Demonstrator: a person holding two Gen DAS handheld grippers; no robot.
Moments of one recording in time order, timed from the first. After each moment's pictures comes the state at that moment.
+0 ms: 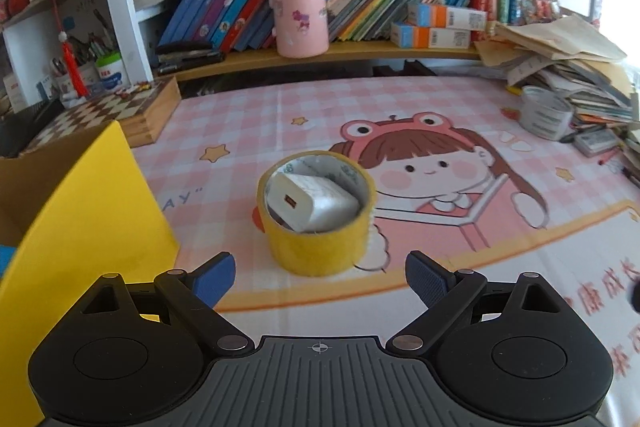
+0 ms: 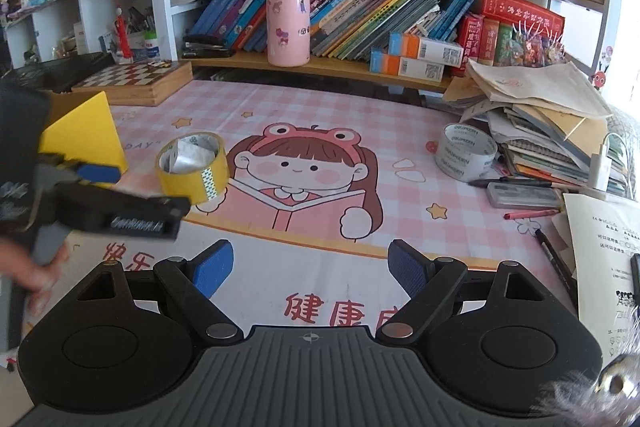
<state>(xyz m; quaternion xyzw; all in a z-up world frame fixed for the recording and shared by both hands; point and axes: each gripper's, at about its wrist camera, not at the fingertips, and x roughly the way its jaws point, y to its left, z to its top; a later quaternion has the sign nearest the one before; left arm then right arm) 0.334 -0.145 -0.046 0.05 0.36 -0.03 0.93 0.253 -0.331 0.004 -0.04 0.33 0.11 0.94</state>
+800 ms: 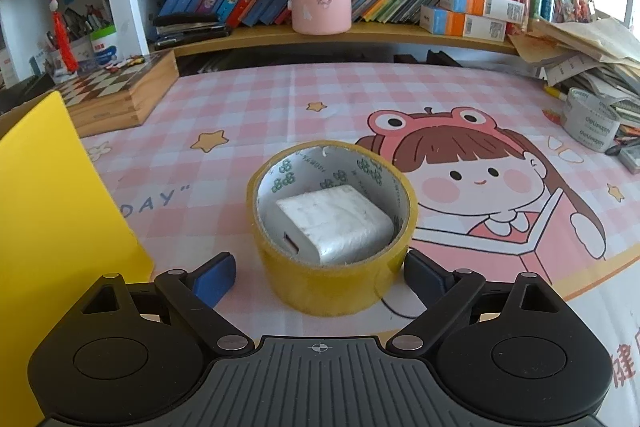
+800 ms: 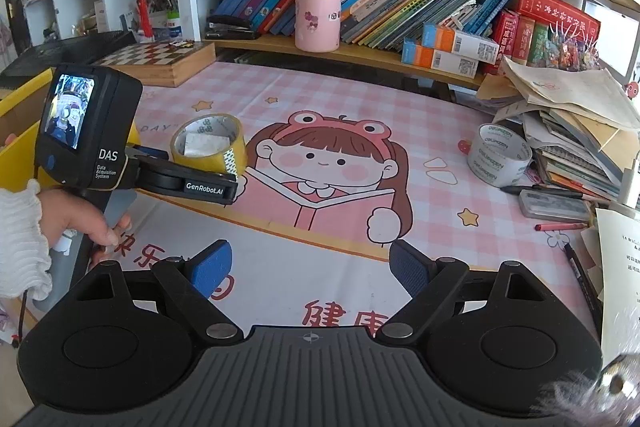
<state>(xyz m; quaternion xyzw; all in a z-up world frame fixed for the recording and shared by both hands) 0.384 -0.132 -0.076 0.03 0.37 -0.02 0.93 0.272 -0.316 -0.004 -0.06 0.35 0.15 0.92</state>
